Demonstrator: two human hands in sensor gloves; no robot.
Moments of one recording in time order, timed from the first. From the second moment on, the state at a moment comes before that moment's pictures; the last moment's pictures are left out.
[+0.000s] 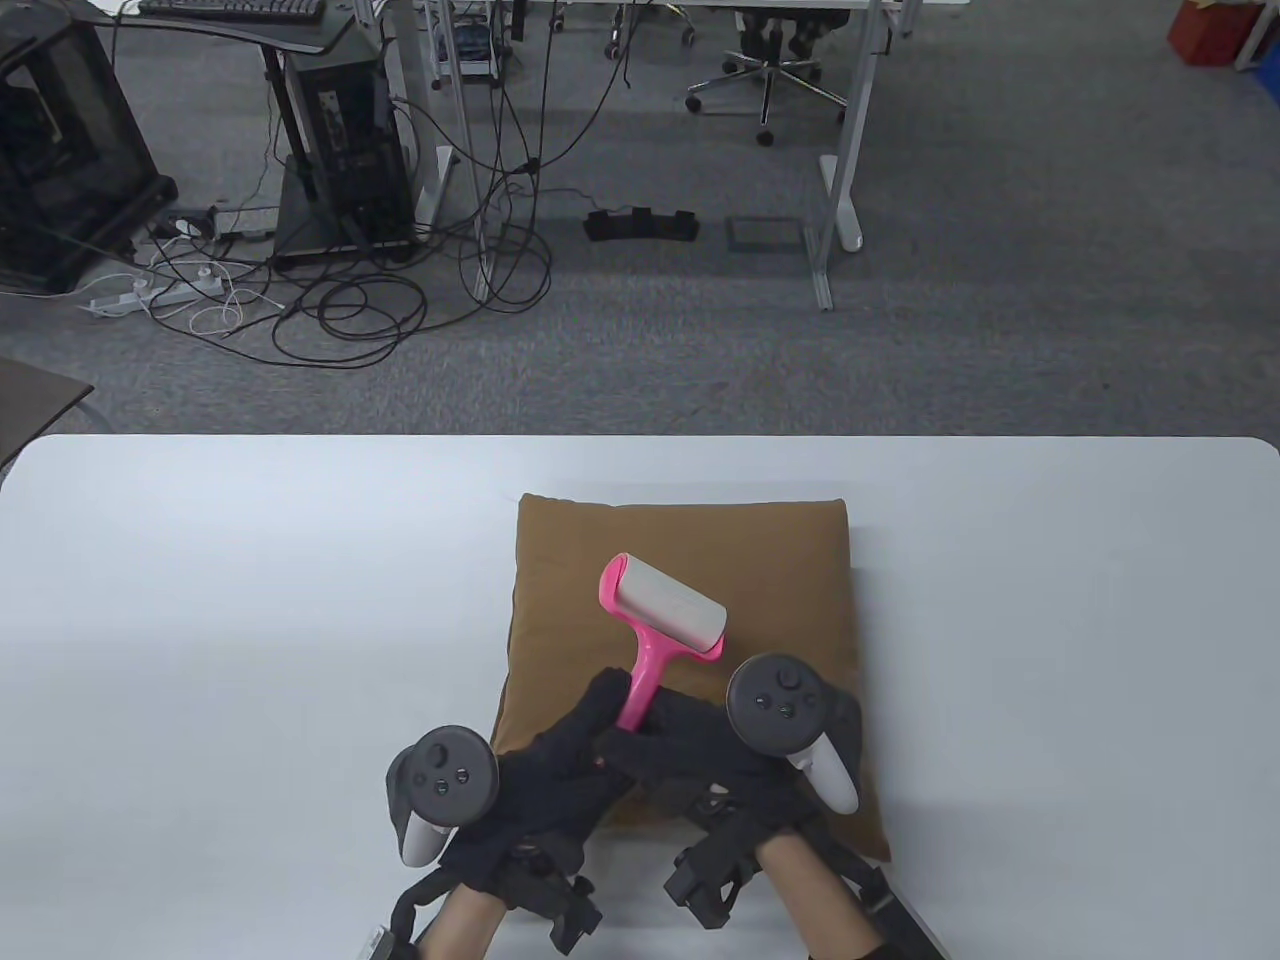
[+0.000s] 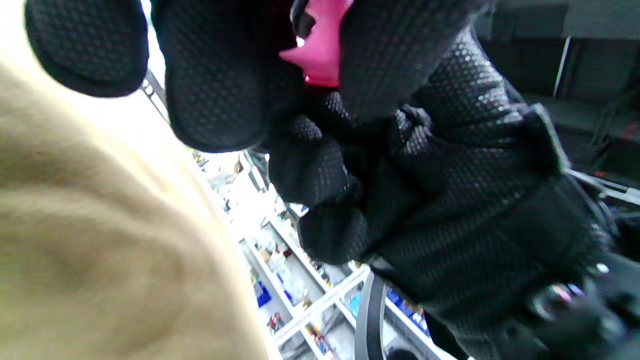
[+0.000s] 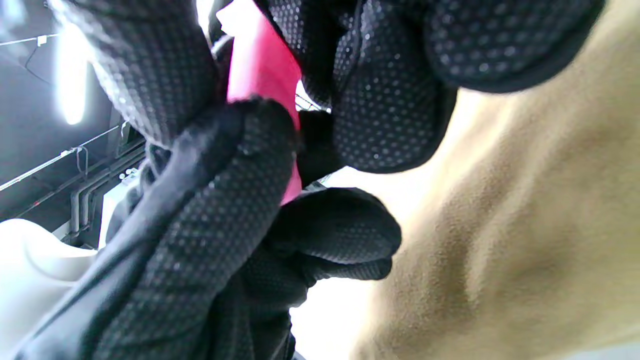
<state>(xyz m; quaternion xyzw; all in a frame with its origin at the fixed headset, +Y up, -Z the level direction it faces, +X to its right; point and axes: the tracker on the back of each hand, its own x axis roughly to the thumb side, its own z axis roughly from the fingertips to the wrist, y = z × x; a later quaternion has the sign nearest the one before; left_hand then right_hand) -0.132 -0.694 -0.291 0.02 -0.24 0.53 0.81 0.073 -0.648 -0.310 0.16 0.08 0.87 0.46</state>
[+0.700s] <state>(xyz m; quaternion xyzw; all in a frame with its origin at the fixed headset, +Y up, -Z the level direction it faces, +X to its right) -0.130 -0.692 -0.291 -0.02 -0.29 0.42 0.86 0.093 -0.660 -0.308 0.14 0.07 0.86 0.49</state>
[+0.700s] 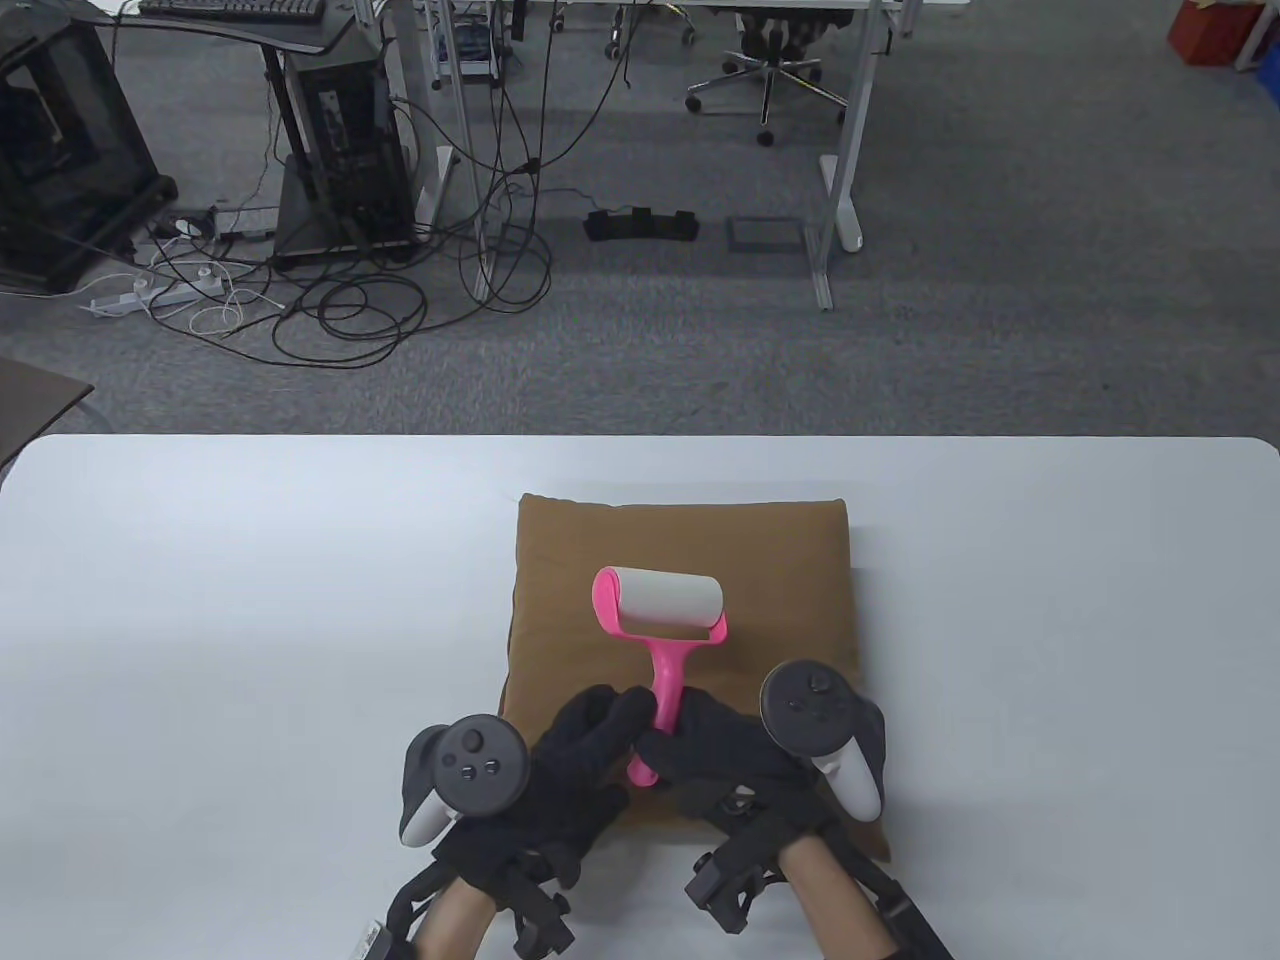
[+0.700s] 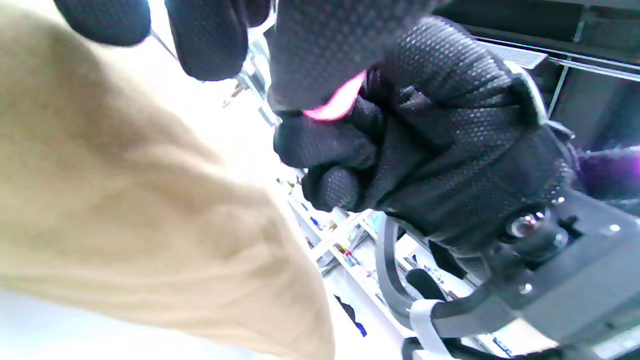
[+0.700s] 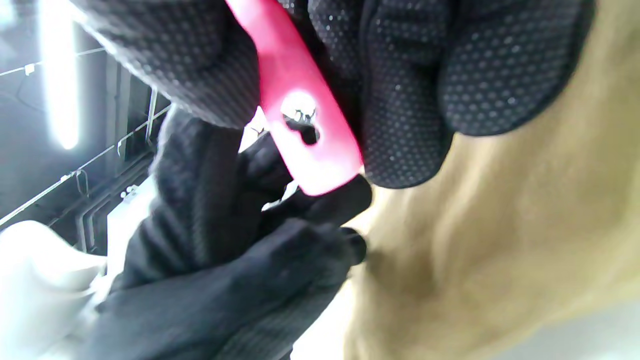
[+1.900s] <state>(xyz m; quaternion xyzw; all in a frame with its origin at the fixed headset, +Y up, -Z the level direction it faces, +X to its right) -0.195 -0.765 -0.330 -0.12 0.02 0.34 0.93 0.219 -0.624 -0.235 0.07 -0.20 0.95 0.23</state>
